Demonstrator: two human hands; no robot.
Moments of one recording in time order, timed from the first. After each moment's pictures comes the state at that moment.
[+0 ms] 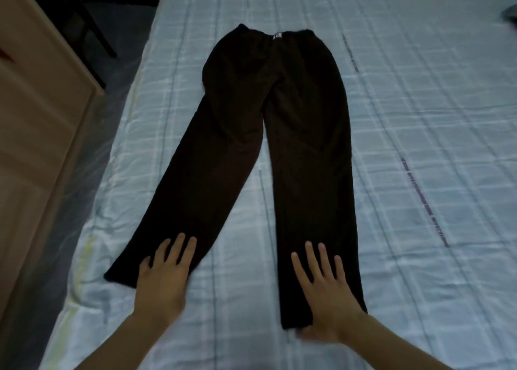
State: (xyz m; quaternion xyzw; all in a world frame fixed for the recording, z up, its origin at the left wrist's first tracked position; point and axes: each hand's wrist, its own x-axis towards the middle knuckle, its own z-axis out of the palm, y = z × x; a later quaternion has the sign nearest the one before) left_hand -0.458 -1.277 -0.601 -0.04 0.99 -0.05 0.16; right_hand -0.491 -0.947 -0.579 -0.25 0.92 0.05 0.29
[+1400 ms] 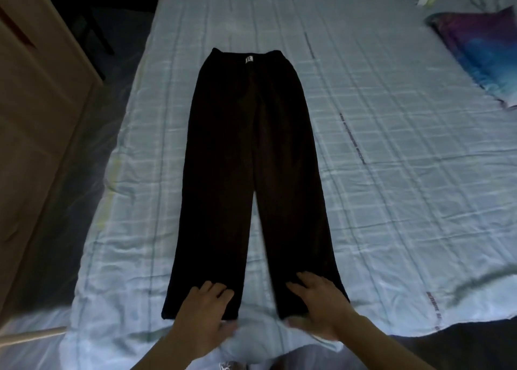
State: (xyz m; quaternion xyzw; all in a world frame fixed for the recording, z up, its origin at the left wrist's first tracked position) left_hand -0.161 -1.144 -0.550 0.17 0.97 0.06 0.18; right_hand -0.210 -0.864 -0.516 -0.19 0.91 -0.05 0.37
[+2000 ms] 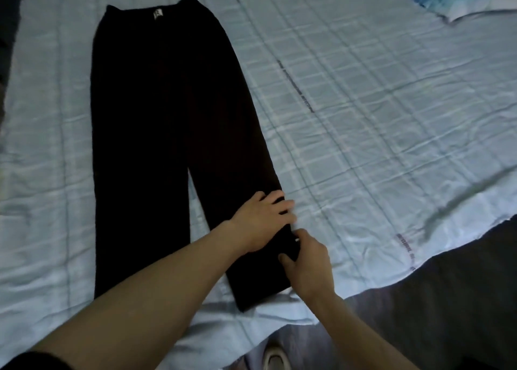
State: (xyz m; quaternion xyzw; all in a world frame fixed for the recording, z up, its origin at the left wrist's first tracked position) left_hand -0.323 -0.943 -0.557 0.49 0.86 -0.06 0.14; right_hand -0.207 -0.828 -0.567 0.20 0.91 -0.33 0.11
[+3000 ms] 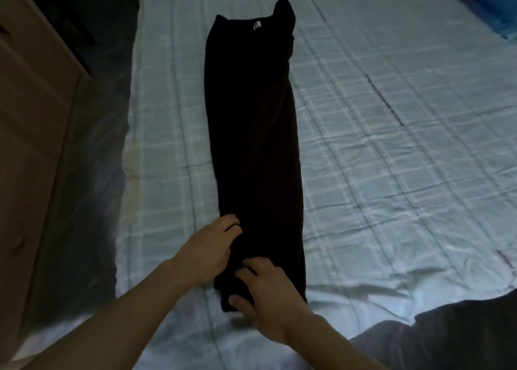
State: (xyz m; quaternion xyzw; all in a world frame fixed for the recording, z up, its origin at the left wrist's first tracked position) left_hand -0.249 -1.278 -0.583 0.29 0.93 0.18 0.11; right_hand -0.172 -1.093 -0.542 -0.22 0.93 -0.21 0.21
